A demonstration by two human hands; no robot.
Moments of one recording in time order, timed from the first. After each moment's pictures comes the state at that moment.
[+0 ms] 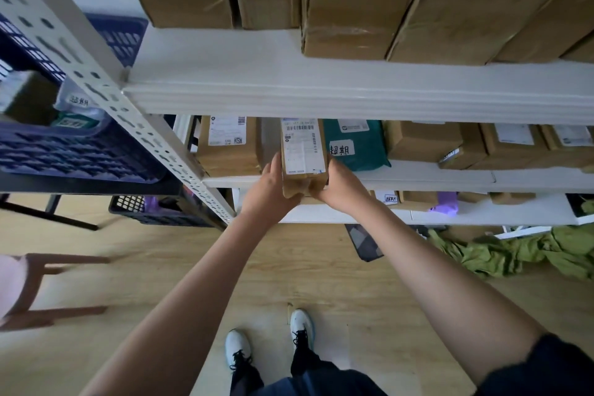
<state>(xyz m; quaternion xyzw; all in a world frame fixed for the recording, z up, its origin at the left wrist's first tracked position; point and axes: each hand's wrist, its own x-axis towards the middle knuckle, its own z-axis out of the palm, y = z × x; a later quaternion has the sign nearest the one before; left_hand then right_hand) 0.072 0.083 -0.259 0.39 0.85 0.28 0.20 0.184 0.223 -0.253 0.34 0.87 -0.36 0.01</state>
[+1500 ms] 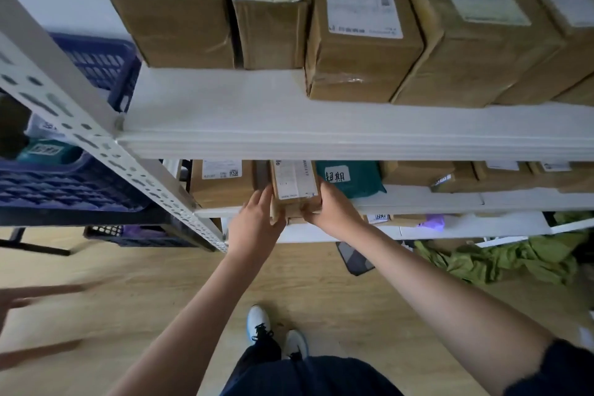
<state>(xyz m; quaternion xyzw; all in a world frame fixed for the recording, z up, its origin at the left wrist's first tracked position) 0.056 0.073 -0.257 0.40 0.88 0.23 0.09 0.164 0.225 -0.245 0.34 0.86 -0.39 0.00</state>
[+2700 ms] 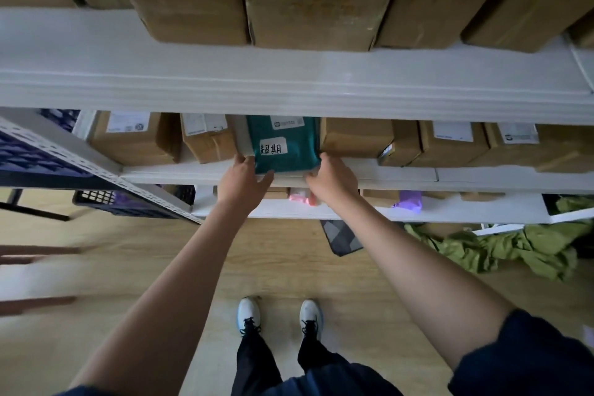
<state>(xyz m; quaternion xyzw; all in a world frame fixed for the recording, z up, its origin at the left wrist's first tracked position) 0.143 0.193 -0.280 0.32 0.92 0.15 0.17 0.271 0.339 -0.279 0.44 0.86 -0.26 0.03</state>
